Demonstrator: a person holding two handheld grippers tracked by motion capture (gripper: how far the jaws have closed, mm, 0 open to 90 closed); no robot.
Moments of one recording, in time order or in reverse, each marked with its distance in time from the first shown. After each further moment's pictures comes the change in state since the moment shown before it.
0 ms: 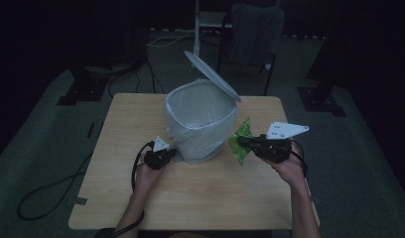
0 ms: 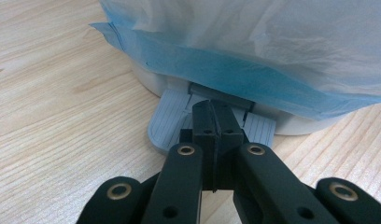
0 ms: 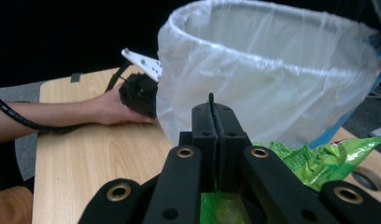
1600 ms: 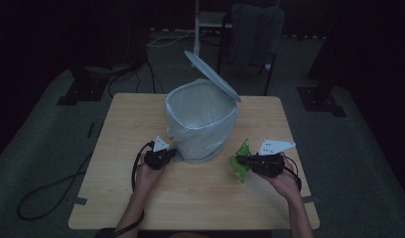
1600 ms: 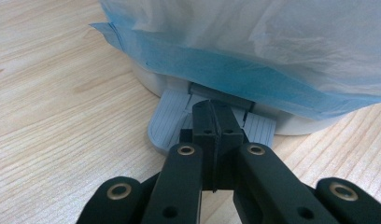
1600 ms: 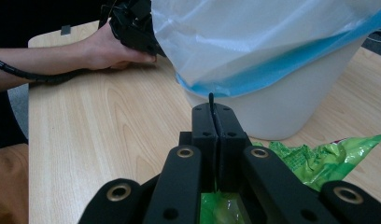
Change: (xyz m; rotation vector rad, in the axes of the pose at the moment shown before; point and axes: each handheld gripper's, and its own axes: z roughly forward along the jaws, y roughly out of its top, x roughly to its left) left arm 0.000 0.000 0.000 0.001 0.001 0.003; right arm 0.004 -0.071 0.023 0.141 0.016 0.086
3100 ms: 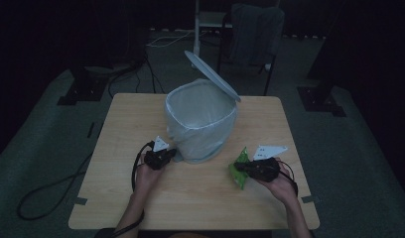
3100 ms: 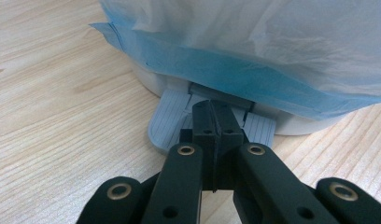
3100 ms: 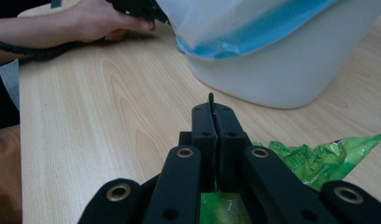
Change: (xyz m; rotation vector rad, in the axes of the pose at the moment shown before) left arm 0.000 0.000 0.000 -0.001 0.001 -0.001; right arm 0.000 -0.023 0.018 0.082 0.014 0.040
